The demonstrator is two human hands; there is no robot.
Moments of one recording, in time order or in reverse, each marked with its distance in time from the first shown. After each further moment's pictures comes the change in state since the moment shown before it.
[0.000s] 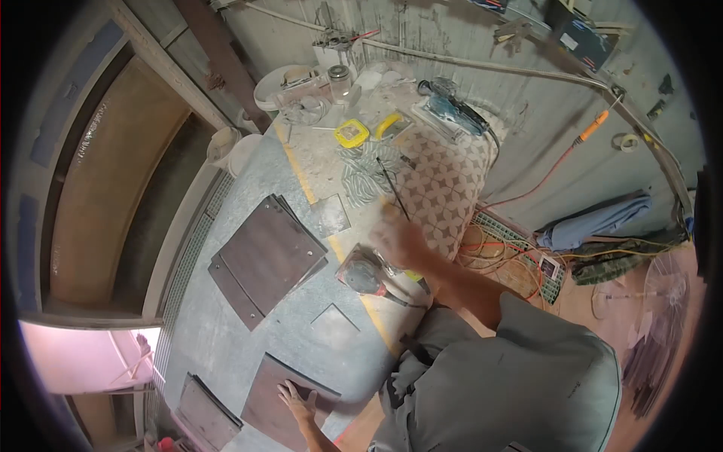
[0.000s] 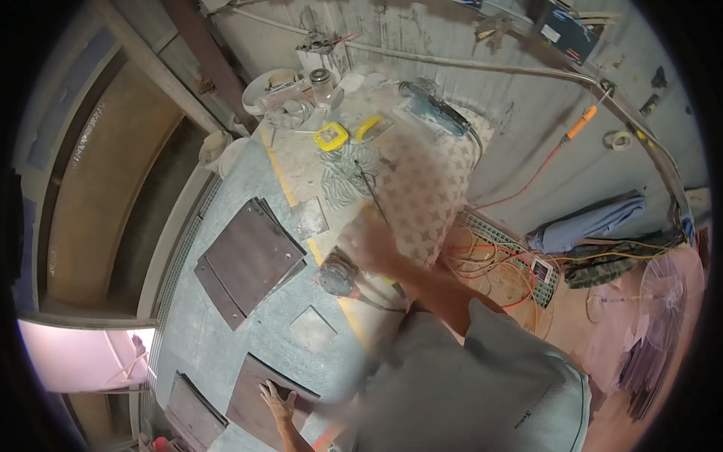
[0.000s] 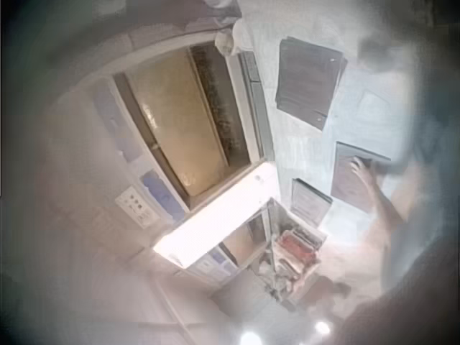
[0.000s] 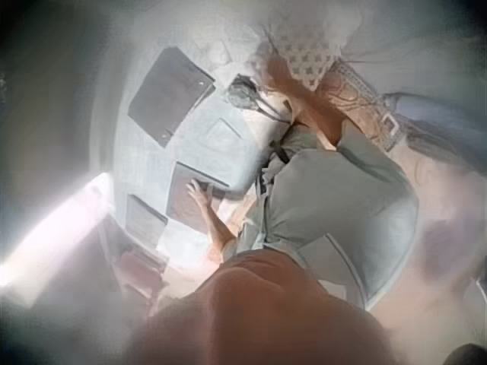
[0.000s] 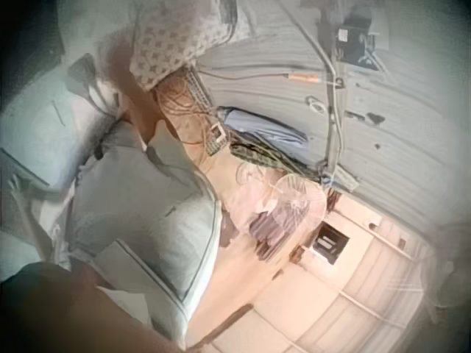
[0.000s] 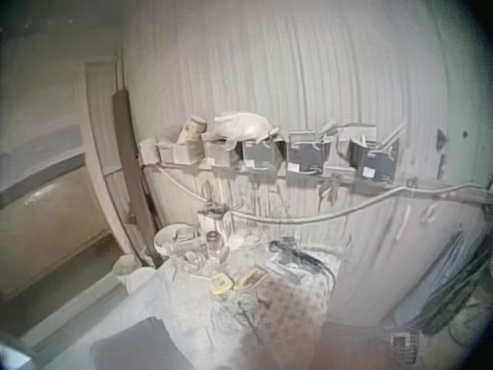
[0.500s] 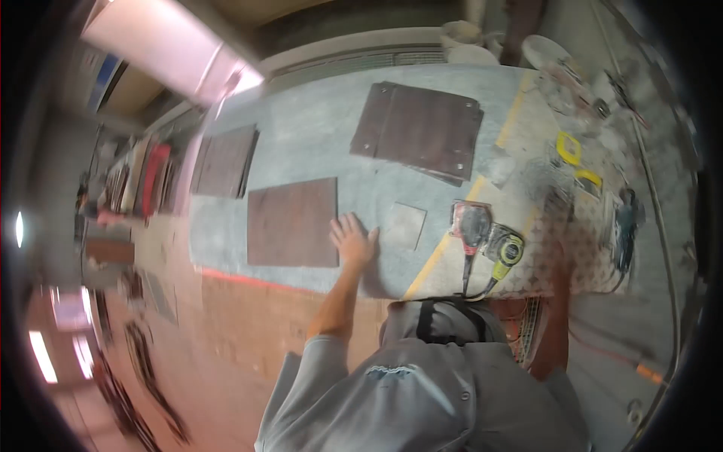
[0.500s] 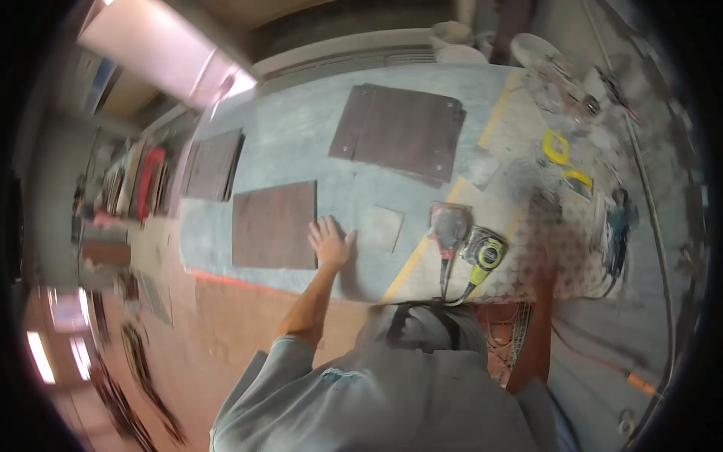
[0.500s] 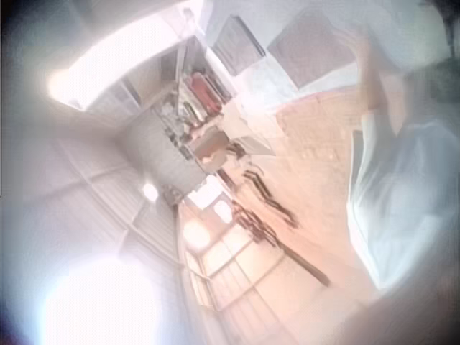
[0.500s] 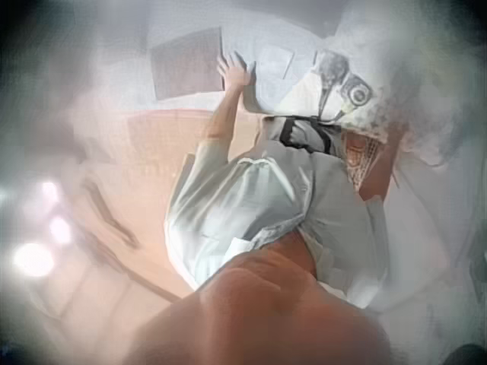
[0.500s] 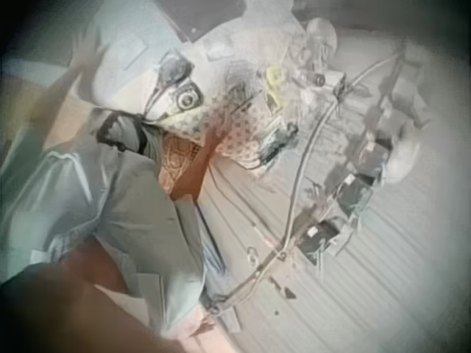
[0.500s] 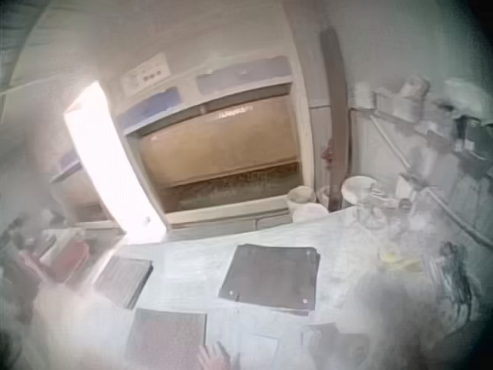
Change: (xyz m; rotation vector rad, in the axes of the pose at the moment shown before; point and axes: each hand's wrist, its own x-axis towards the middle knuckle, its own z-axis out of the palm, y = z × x) left_hand 0.048 0.208 0.073 0.047 0.296 -0.537; right_hand 0.020 0.297 -0.025 0.206 -0.369 -0.015
